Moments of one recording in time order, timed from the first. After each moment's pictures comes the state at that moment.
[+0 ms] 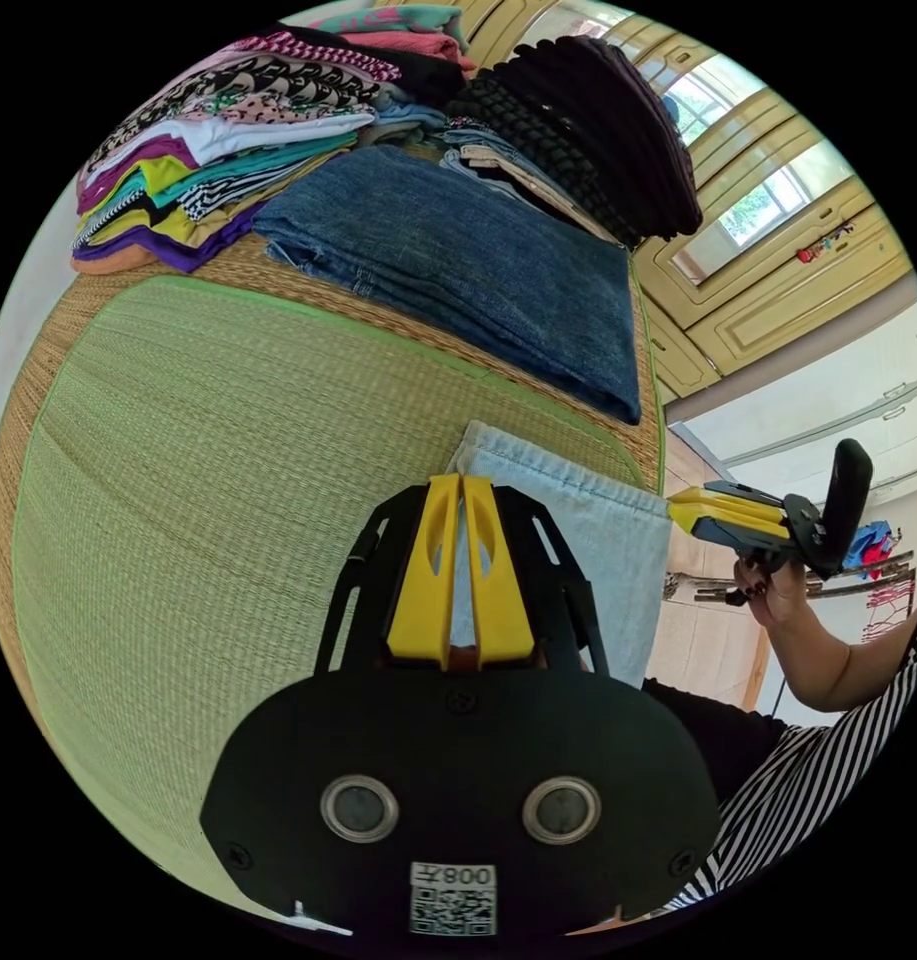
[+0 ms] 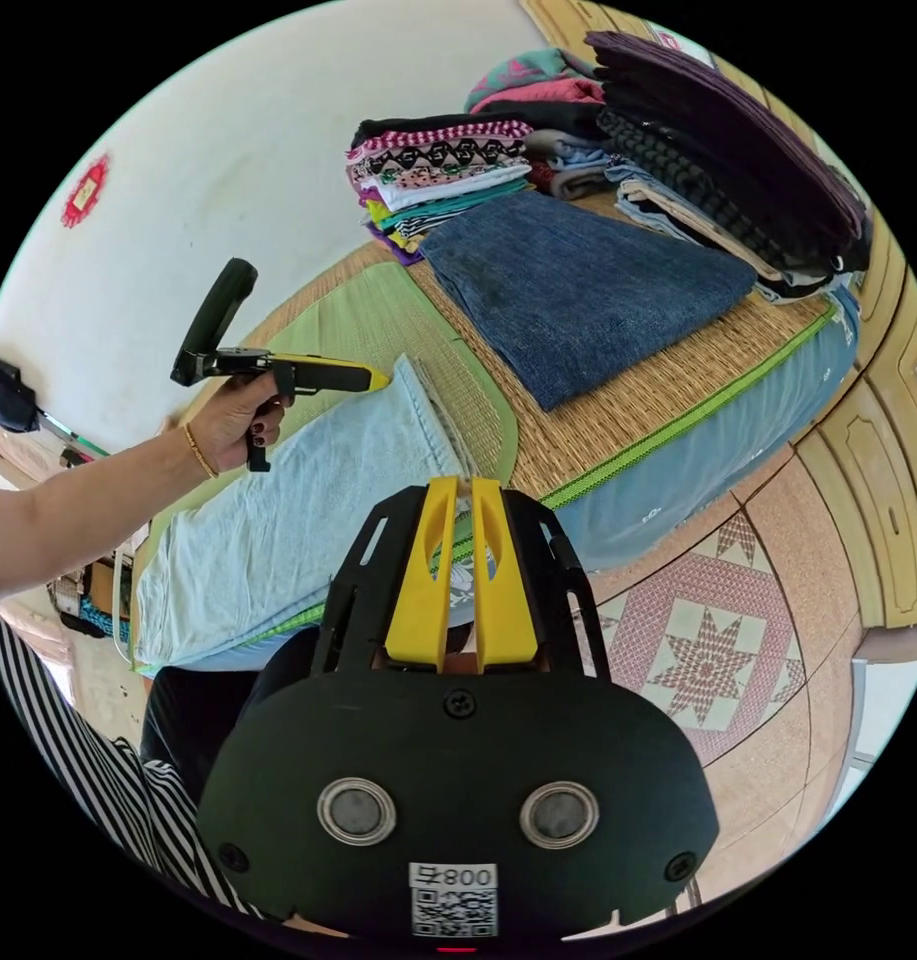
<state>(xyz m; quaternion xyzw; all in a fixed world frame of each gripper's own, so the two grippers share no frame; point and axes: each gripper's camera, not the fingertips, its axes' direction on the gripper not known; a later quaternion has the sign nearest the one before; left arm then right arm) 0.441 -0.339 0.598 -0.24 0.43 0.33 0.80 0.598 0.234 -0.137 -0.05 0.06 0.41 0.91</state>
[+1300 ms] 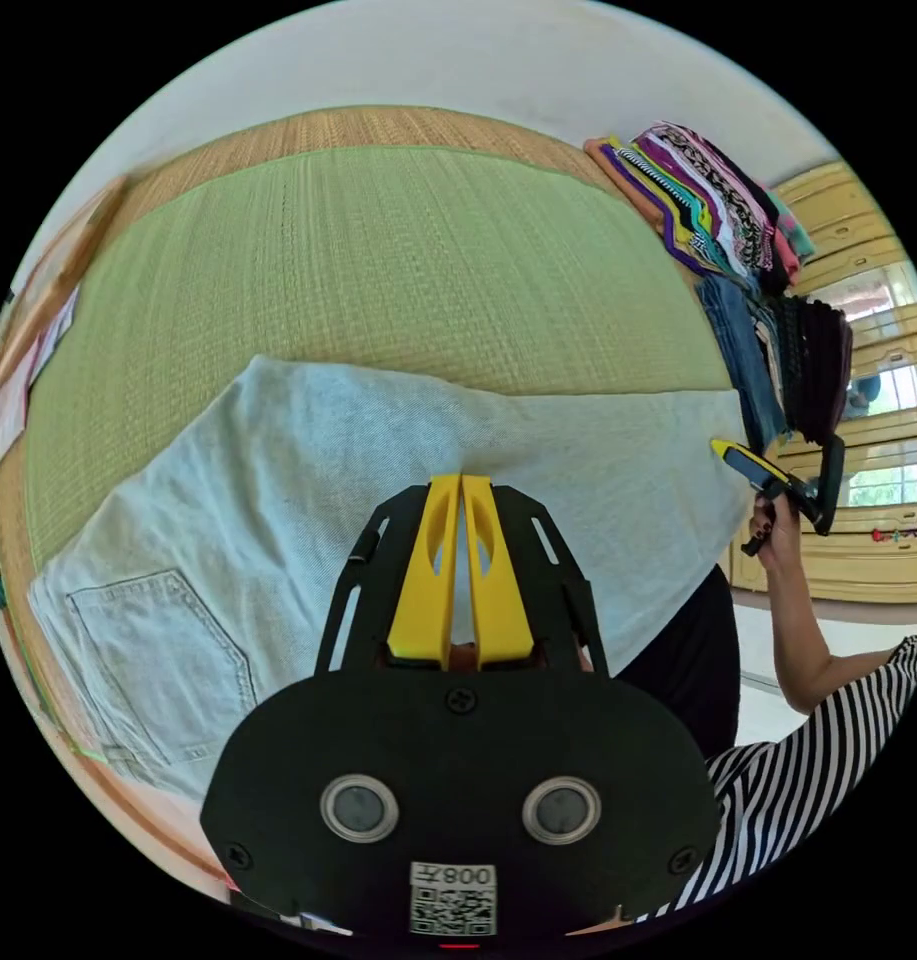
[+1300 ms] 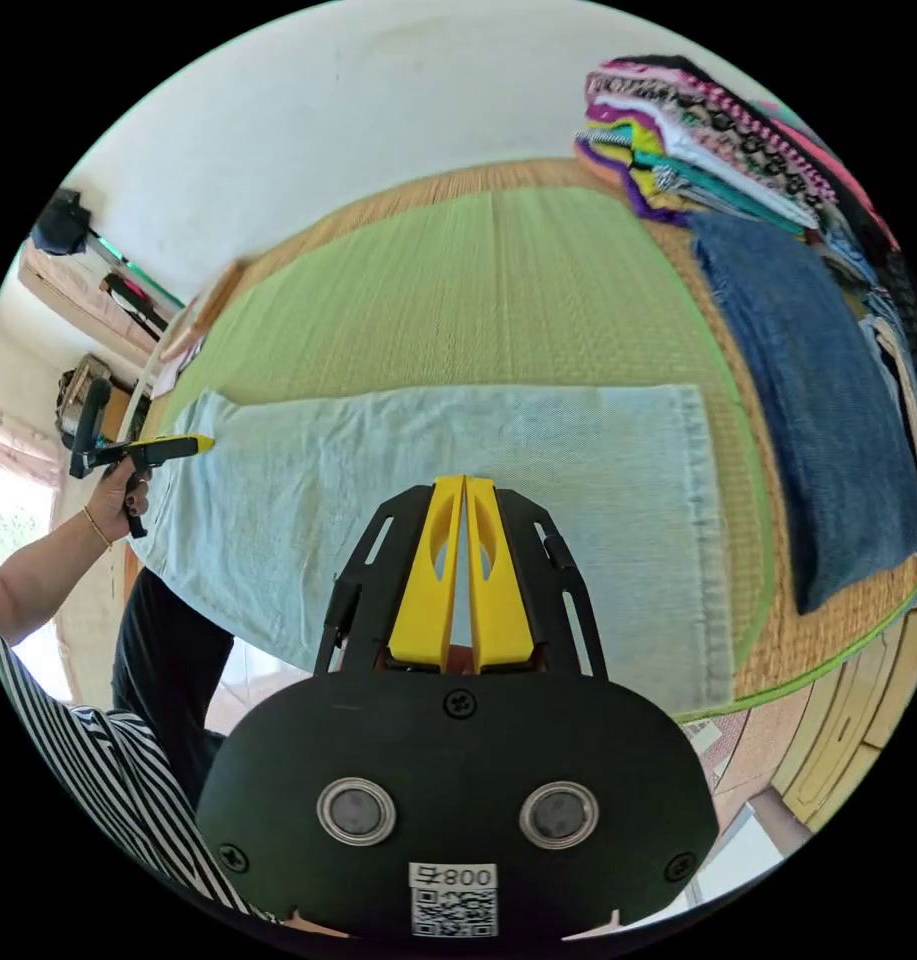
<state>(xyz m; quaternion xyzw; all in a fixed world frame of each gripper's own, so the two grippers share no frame) -0.058 -0.179 0.528 -0.32 0.27 -0.05 0.90 0.557 0.040 0.068 -0.17 -0.03 0.22 0.96</state>
